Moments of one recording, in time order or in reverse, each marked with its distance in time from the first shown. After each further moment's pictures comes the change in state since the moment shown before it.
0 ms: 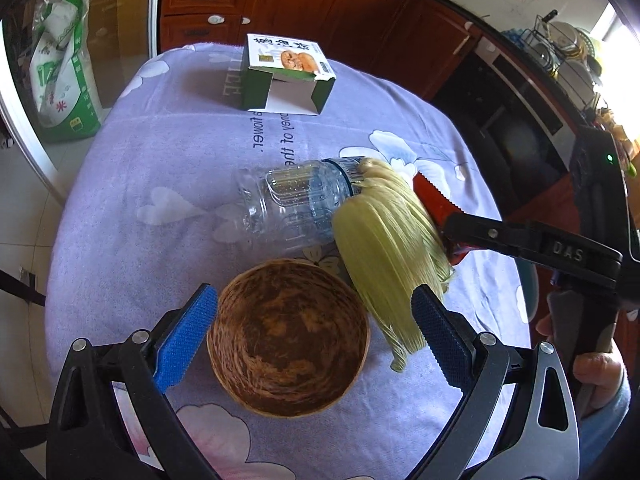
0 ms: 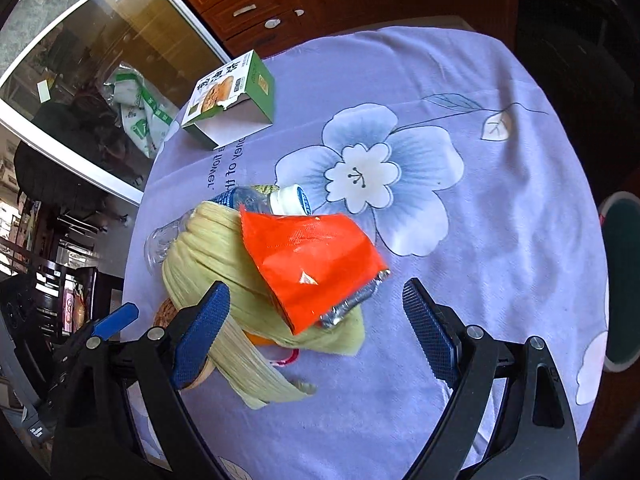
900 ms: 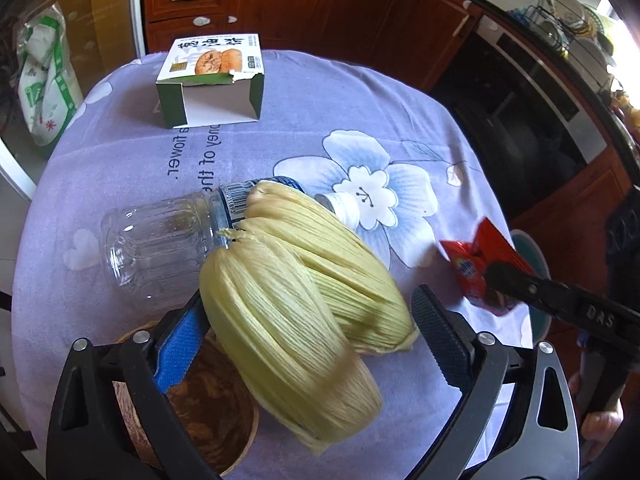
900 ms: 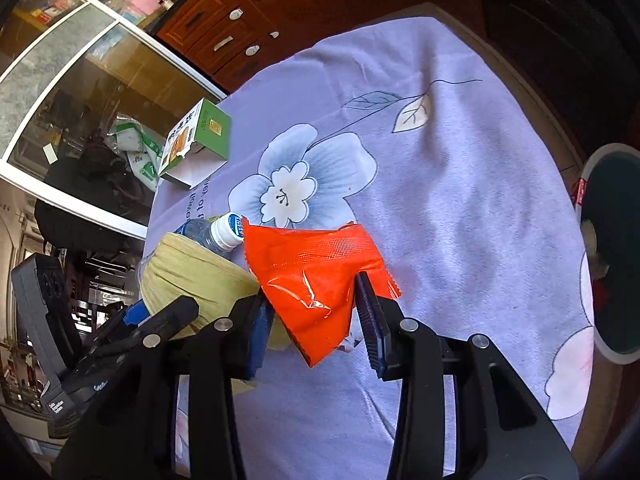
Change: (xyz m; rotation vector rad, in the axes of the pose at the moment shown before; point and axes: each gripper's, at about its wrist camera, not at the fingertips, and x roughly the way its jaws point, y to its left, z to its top) left arm 0.056 -0.080 0.032 0.032 0.011 0.094; right arm -0.036 -0.104 -0.014 0.180 -0.061 0.115
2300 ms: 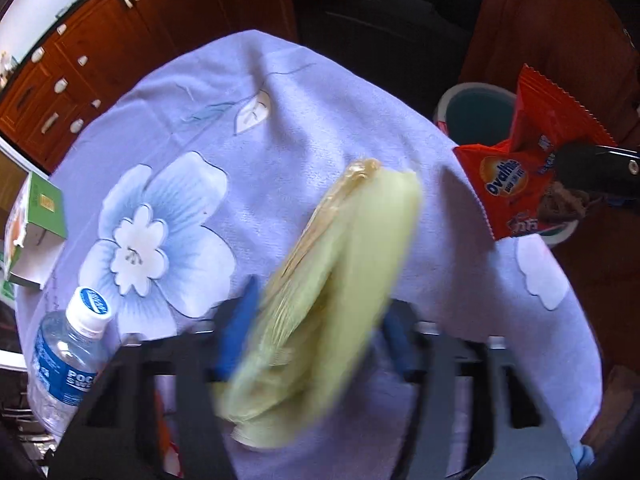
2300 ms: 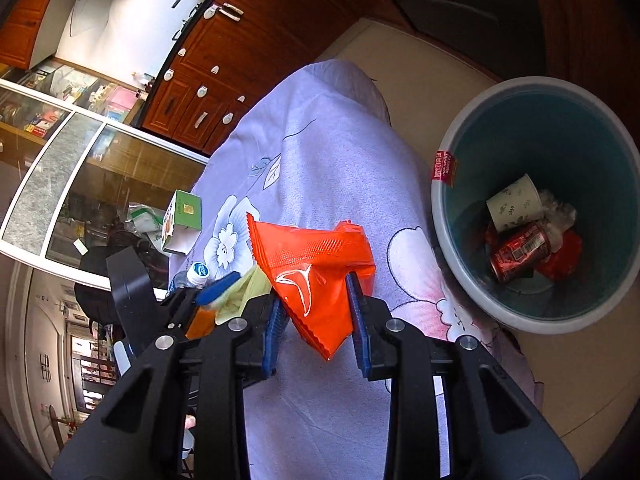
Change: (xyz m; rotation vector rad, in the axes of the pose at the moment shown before) left arm 0.087 -0.180 -0.022 0.632 0.131 0.050; right arm -0.087 -0.144 -0.023 0.270 -0.140 0.133
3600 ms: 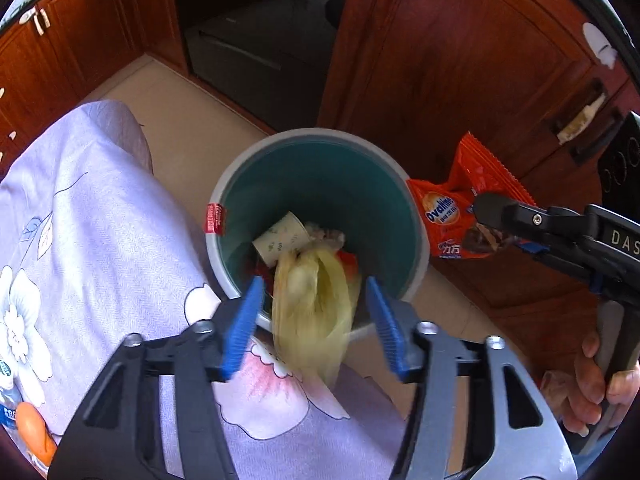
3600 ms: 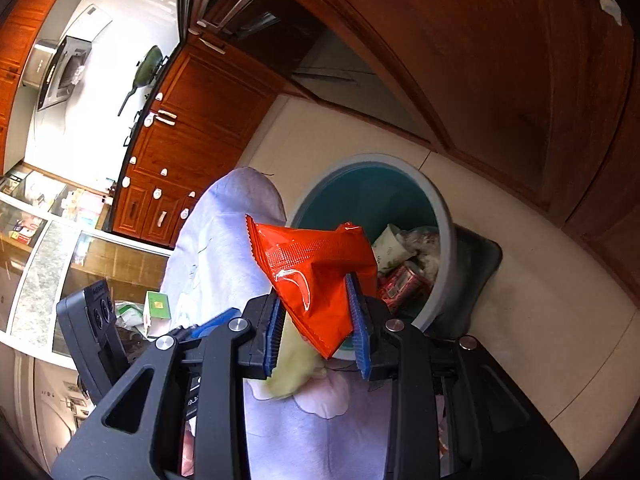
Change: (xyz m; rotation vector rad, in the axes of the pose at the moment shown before) left arm -0.015 -0.174 0.097 0.061 0.003 -0.267; right arm -0.134 -0.138 0.013 0.235 -0.242 -0.094
